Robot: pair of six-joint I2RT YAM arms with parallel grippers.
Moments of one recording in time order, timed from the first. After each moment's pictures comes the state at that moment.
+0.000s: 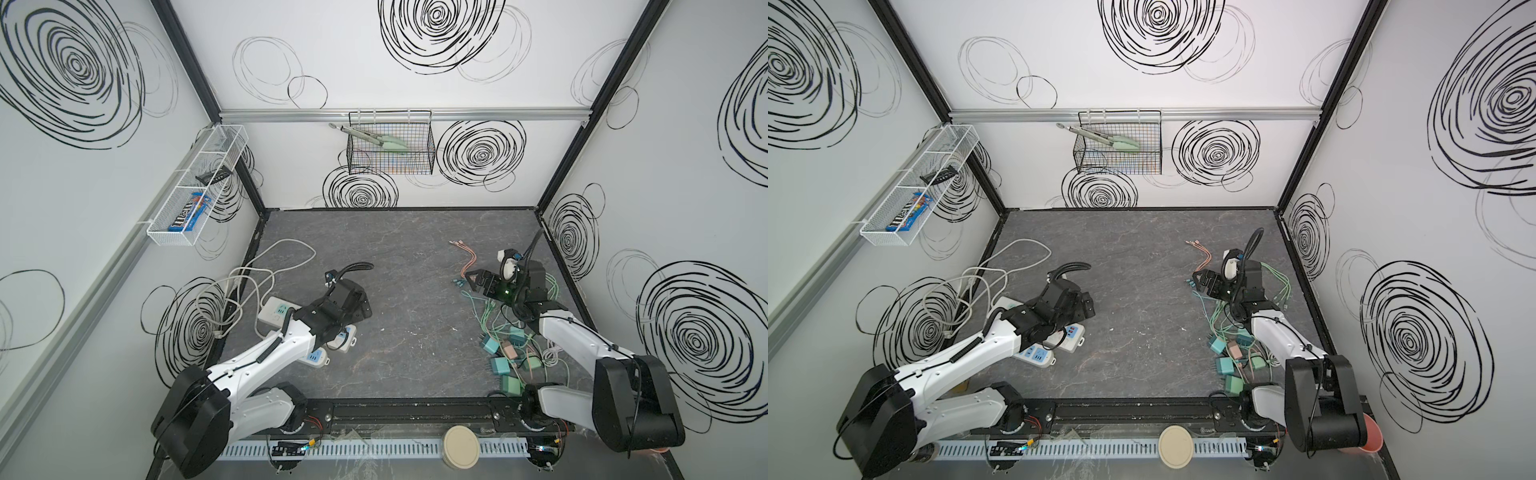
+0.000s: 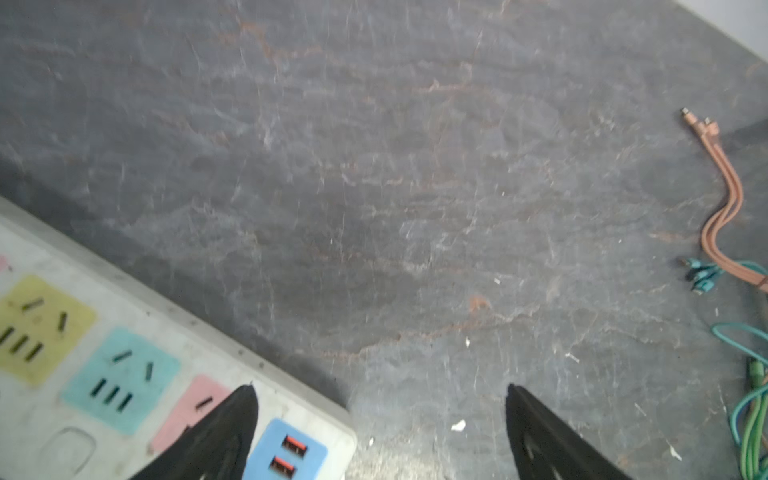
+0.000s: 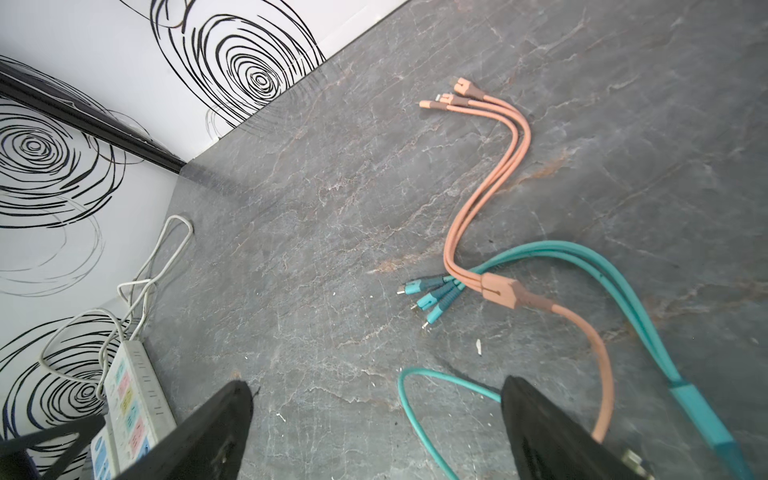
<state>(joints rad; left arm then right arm) -0.60 1.16 0.66 -0.50 -0.26 -0.90 0.11 1.23 0.57 0.08 -0.39 0.48</state>
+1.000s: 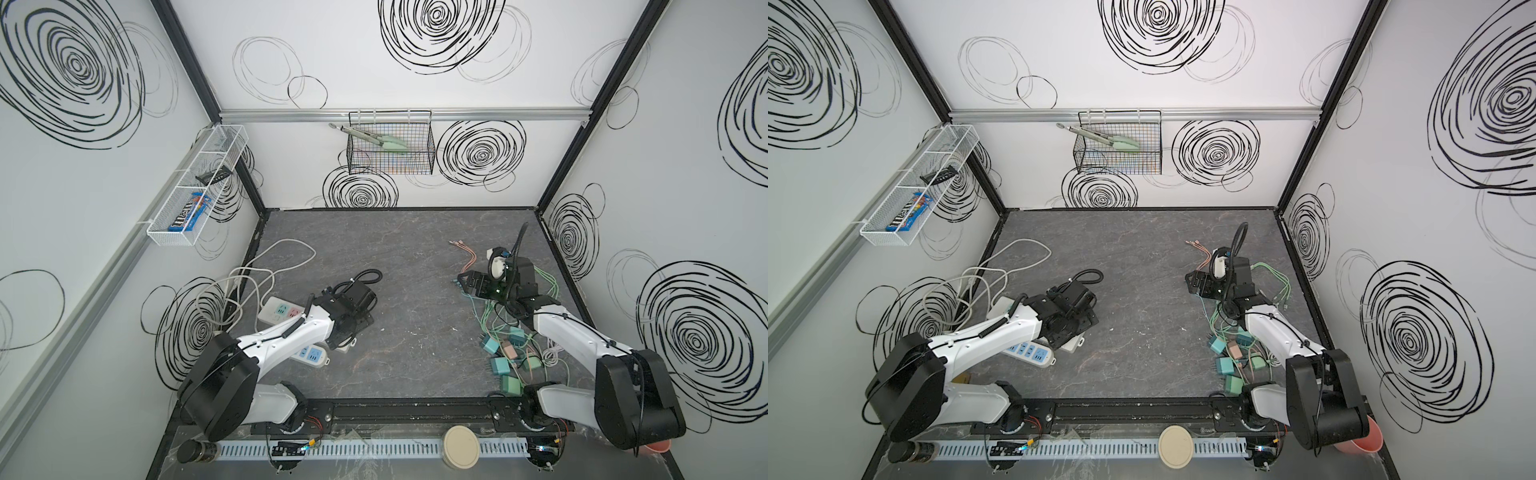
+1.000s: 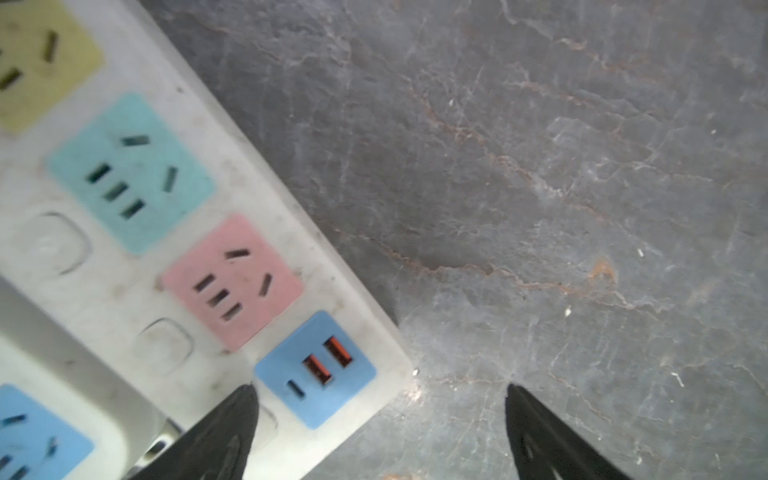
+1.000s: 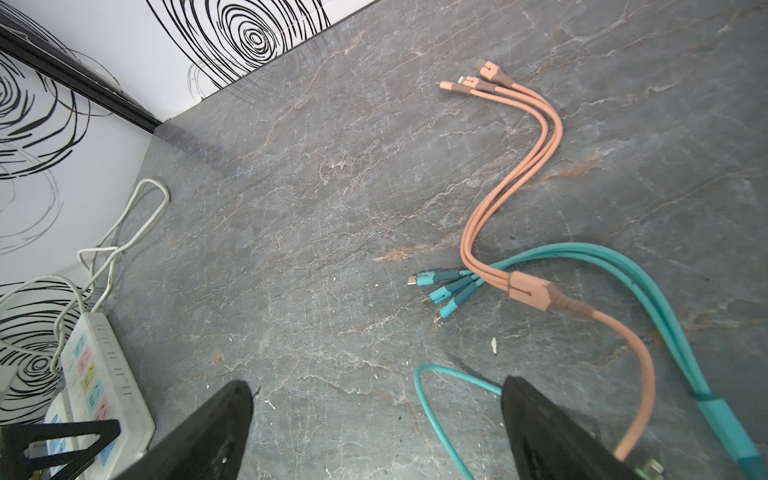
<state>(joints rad) -0.64 1.32 0.75 -0.76 -0.19 -1.25 0.20 1.26 0.61 -0.01 -0.29 0.41</state>
